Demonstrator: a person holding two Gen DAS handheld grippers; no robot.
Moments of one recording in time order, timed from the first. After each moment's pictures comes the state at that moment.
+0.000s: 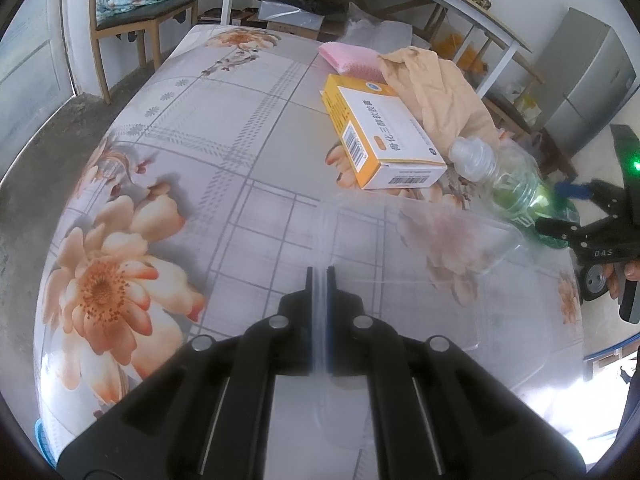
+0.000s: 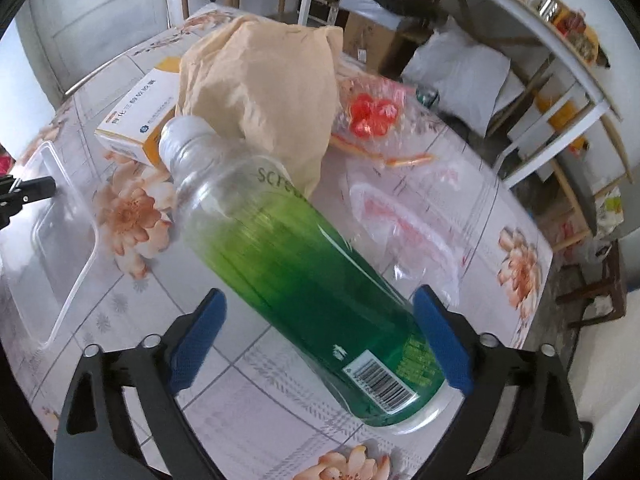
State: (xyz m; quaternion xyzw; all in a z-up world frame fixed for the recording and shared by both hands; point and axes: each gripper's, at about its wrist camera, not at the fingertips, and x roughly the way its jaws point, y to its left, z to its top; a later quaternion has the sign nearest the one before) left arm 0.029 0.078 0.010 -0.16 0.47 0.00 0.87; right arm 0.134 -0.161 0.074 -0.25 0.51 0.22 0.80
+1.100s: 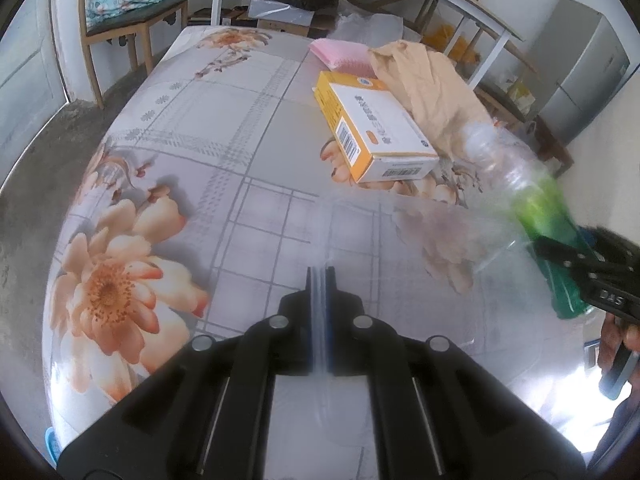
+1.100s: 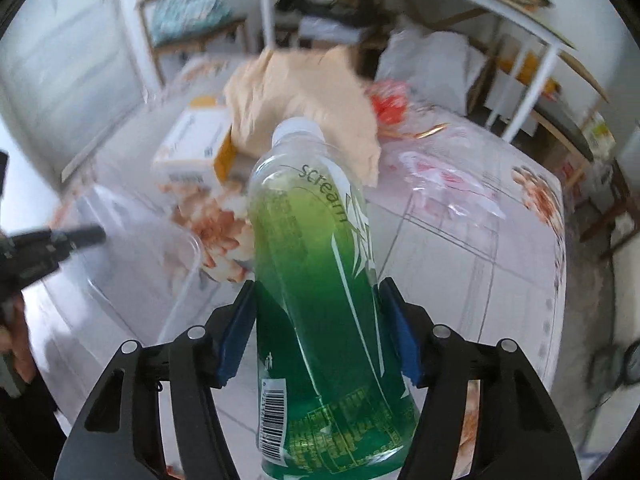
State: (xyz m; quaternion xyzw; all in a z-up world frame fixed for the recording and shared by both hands) left arm 0.025 0.079 0.016 -0.14 0.48 -0.02 0.87; right arm 0.050 -0.148 0.085 -0.10 0.47 0.17 0.86
